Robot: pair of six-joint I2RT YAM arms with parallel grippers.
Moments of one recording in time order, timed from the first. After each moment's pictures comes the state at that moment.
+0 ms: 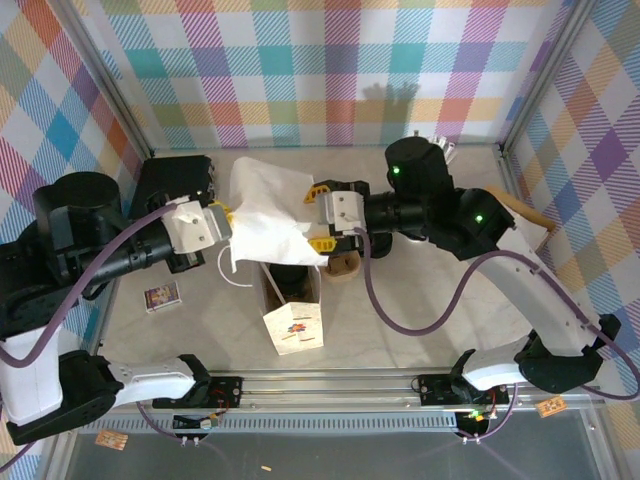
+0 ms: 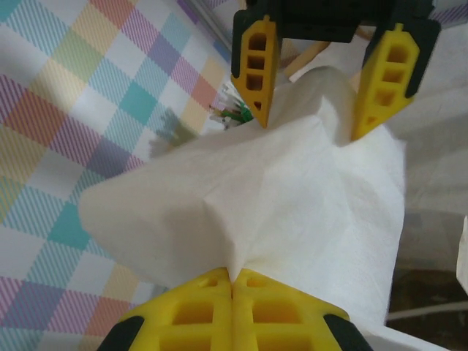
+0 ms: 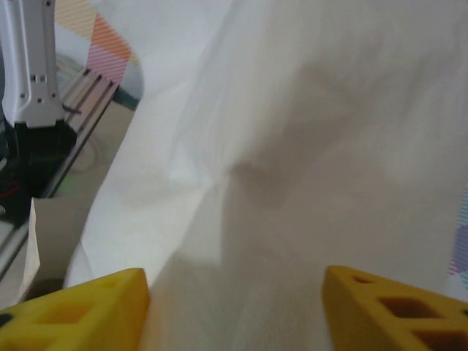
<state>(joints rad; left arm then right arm) -0.82 1.18 2.21 -1.44 -0.01 0.73 0.87 1.37 1.82 -0.88 -0.51 -0.85</state>
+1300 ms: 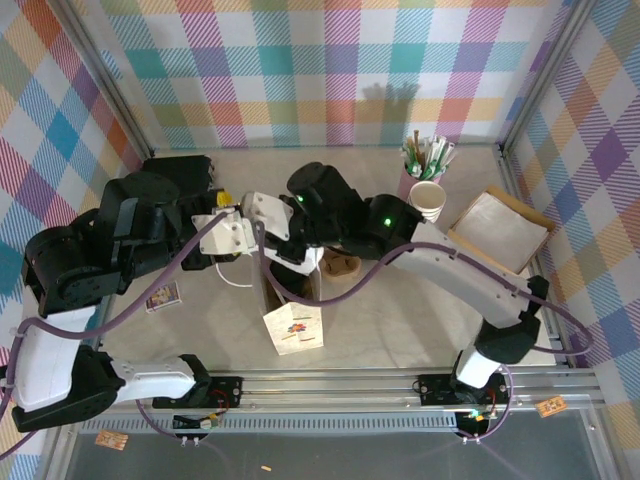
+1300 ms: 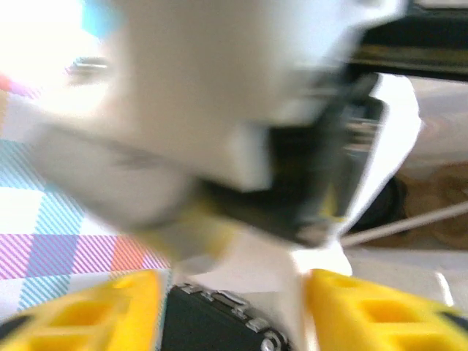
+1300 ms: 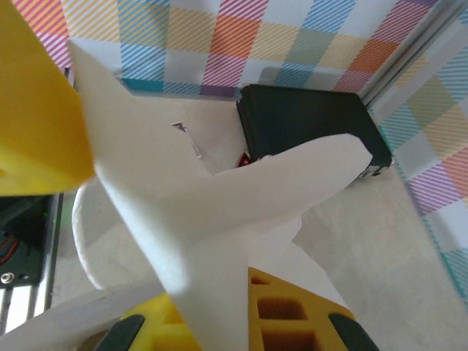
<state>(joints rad) -0.86 1.17 2.05 -1.44 -0.20 0.83 1.13 1.63 1.94 -0.86 -0.09 -0.40</state>
